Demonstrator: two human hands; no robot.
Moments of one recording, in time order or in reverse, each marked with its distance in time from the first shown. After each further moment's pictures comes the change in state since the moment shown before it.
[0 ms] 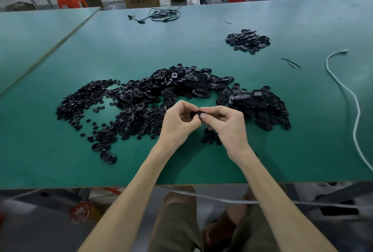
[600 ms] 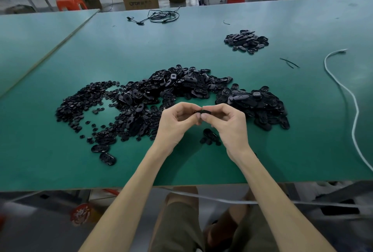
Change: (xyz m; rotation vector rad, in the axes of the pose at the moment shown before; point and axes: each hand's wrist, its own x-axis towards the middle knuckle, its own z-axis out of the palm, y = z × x) left_hand -0.001 -0.001 -0.008 -0.223 -0.096 0.002; right_hand 0.001 0.002 -0.003 0.045 0.036 -0.038
